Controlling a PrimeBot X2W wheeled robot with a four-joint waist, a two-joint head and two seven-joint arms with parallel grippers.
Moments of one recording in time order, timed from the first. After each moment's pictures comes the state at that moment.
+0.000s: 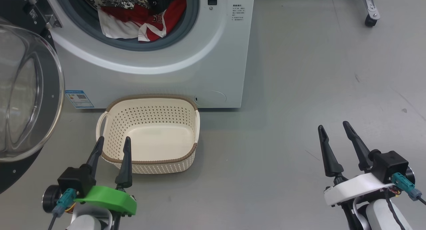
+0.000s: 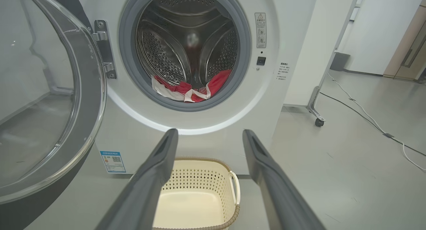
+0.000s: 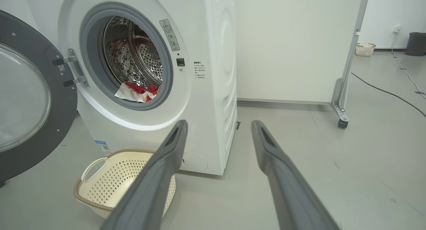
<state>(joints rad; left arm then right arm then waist) -0.13 0.05 -0.15 0.28 -0.35 -0.05 -0.25 -0.05 -0.12 0.15 0.16 0.31 0.10 -0.25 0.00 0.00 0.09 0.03</state>
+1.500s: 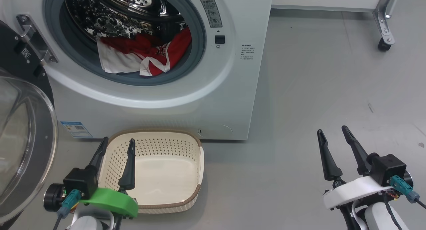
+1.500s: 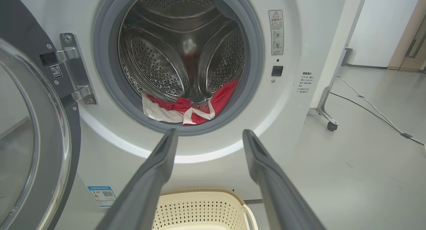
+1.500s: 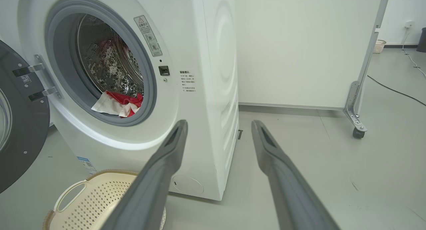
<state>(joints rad) -0.12 0.06 -0.16 0.27 -0.30 -0.06 -0.25 -0.04 -0.11 0.14 0.17 0.31 0.11 -0.25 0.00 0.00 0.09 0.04</state>
